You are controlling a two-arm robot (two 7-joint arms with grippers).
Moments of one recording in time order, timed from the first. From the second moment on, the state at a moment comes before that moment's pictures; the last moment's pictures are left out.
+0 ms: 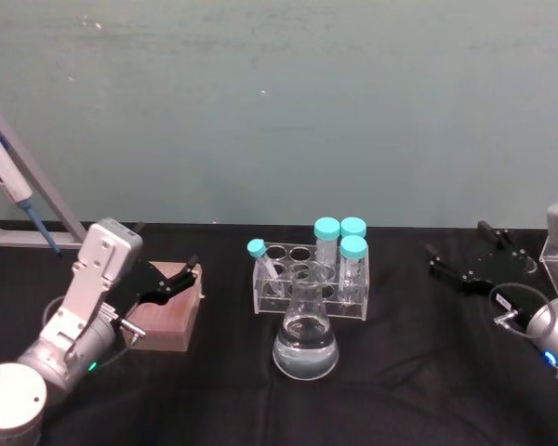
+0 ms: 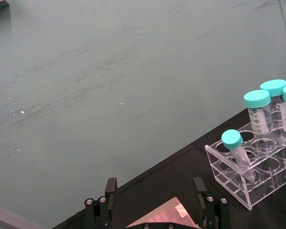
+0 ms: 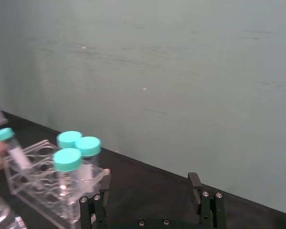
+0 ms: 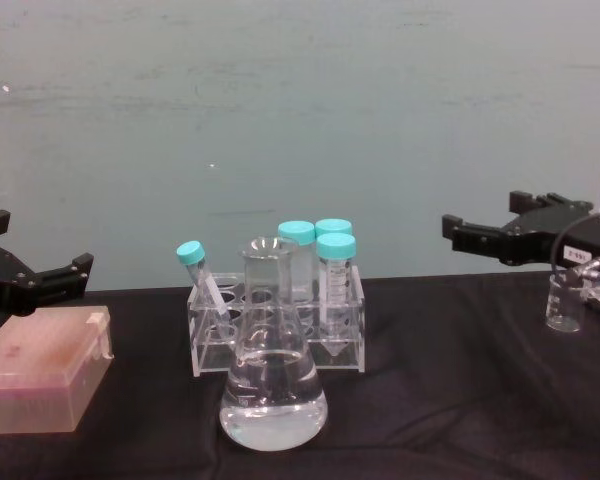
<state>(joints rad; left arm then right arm) -0.20 0.60 0.45 -1.41 -0.25 -0.12 0.03 0.33 0.21 -0.17 -1.22 0.16 -0.08 0.41</state>
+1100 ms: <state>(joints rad) -0.20 0.60 0.45 -1.41 -0.25 -0.12 0.03 0.38 0.29 -0.35 -1.18 0.33 -0.19 0.76</state>
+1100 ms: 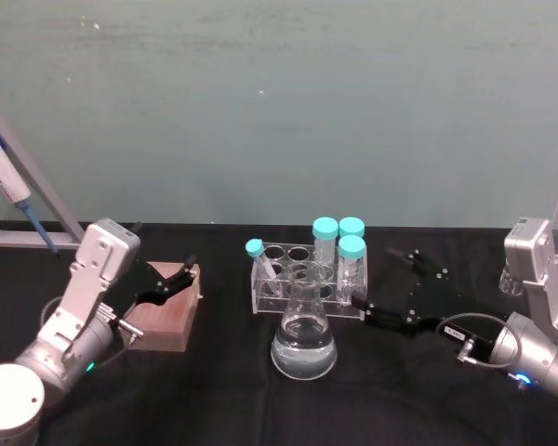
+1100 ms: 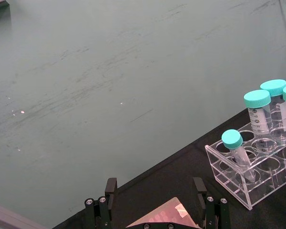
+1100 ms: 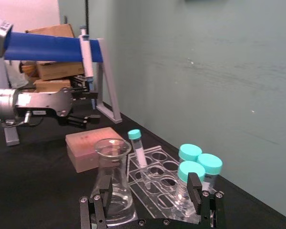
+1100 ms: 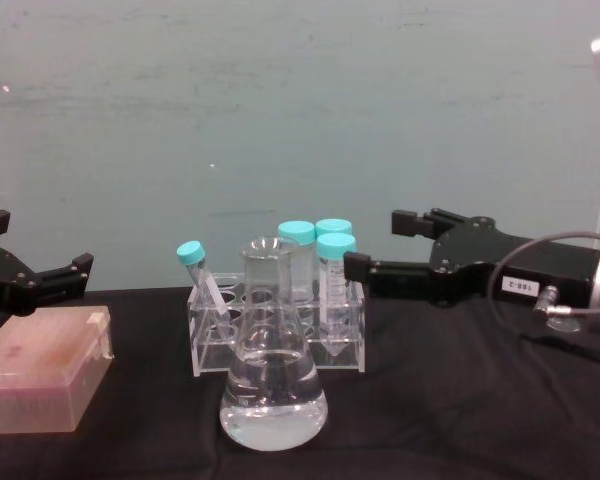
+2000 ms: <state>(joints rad) -0.20 0.60 0.45 -1.41 -0.25 -0.12 0.03 0.51 0.29 -0.47 -1.02 0.41 -0.21 0.91</state>
